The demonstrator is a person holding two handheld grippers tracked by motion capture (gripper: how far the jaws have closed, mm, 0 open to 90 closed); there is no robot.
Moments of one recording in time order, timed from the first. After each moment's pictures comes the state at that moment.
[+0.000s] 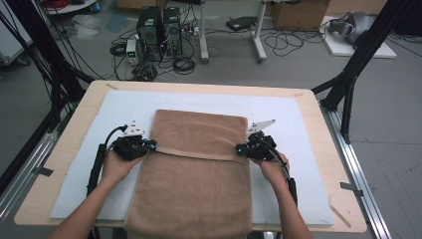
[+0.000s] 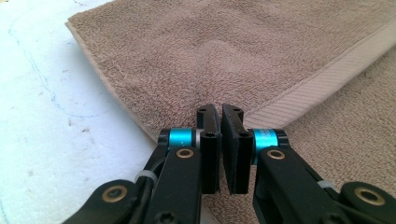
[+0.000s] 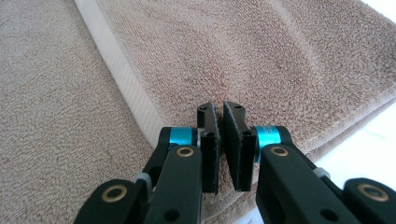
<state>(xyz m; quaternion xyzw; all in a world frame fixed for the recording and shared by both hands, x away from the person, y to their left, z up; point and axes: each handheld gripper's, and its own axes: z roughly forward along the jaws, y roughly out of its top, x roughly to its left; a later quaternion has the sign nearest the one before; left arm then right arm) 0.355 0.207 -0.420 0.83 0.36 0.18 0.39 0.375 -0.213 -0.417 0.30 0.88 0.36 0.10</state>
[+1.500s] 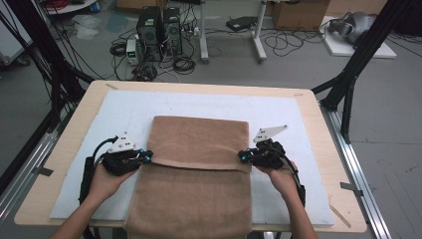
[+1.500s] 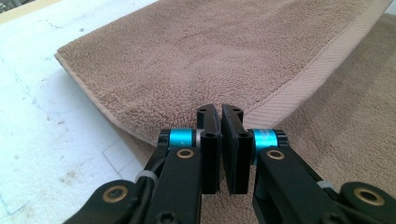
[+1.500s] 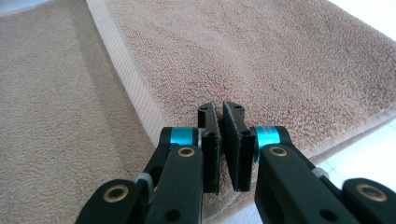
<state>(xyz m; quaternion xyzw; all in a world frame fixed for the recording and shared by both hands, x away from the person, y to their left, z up) 0.302 0.216 -0.401 0.83 0.32 0.17 0.43 0.338 -0.226 -0.394 0.27 0.87 0.40 0.07</state>
